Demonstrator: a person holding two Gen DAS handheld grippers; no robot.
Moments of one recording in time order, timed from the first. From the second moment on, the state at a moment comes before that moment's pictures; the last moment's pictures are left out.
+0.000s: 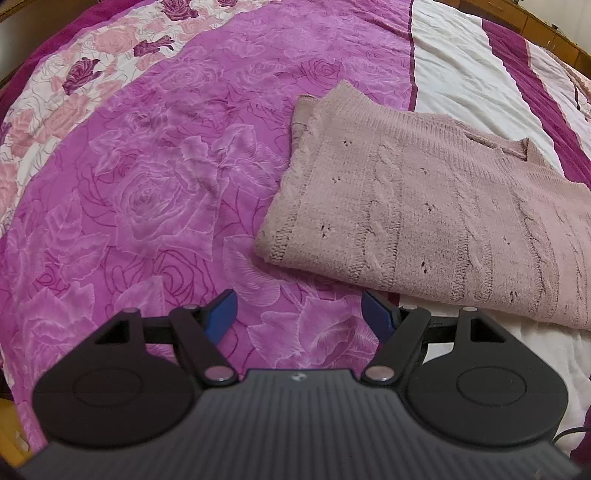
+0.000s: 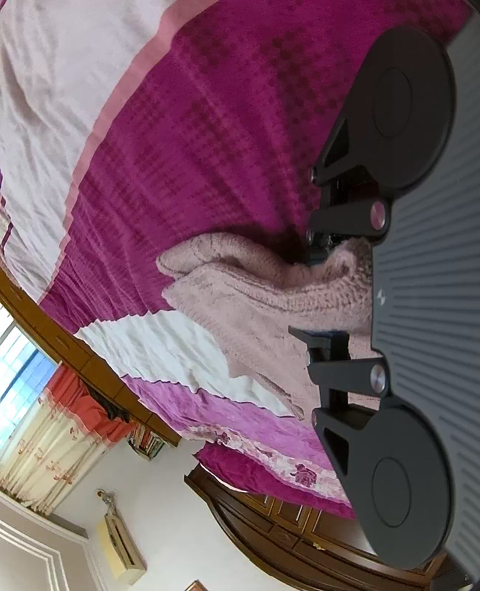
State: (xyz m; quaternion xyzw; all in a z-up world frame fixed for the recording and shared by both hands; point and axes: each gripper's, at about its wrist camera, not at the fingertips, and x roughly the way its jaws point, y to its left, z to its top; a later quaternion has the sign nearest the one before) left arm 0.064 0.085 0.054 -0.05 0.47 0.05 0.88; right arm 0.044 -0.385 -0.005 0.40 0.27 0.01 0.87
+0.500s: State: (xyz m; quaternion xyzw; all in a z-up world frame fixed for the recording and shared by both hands) left arm 0.063 0.086 0.054 -0.06 0.48 0.05 0.88; right arm 0.054 -0.372 0.032 0.37 0.25 0.05 0.89
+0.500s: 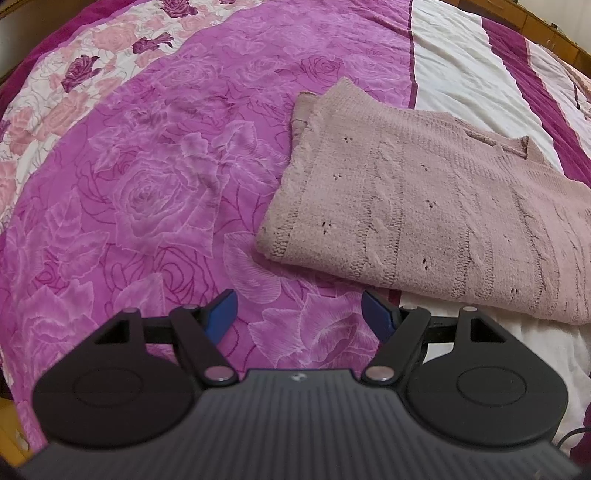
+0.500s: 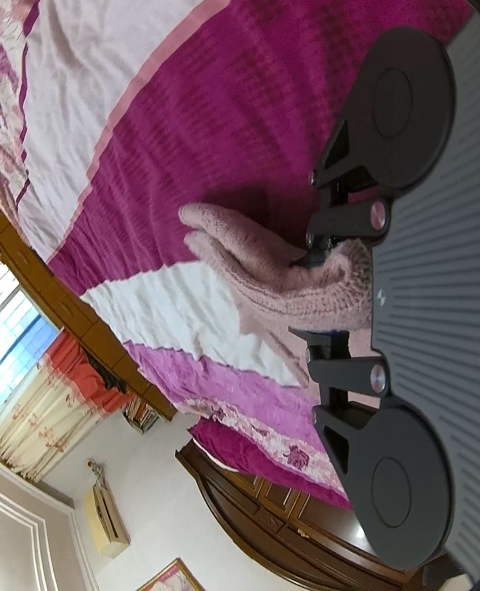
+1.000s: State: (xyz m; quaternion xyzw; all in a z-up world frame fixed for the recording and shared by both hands) left arm 0.062 0.097 0.055 -0.06 0.48 0.05 0.88; right arm 0.069 -0.336 0.075 0.32 0.23 0.08 0.91
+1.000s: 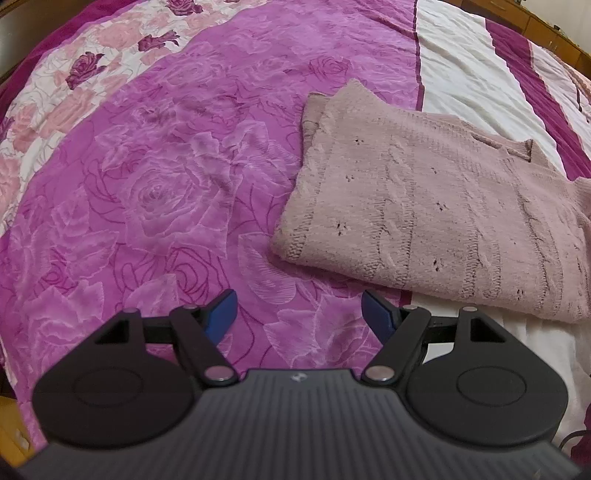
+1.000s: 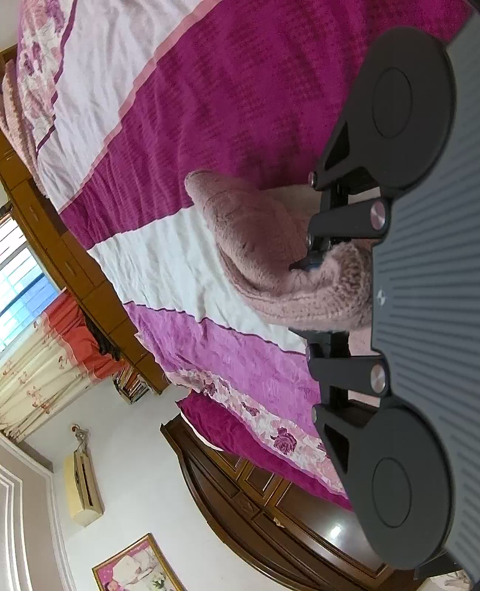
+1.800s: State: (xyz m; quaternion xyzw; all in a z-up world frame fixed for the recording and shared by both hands) left arm 0.064 0.143 0.079 -0.06 0.44 0.07 0.89; right arm 0.098 -0.208 0.142 0.32 0.20 0.20 0.90
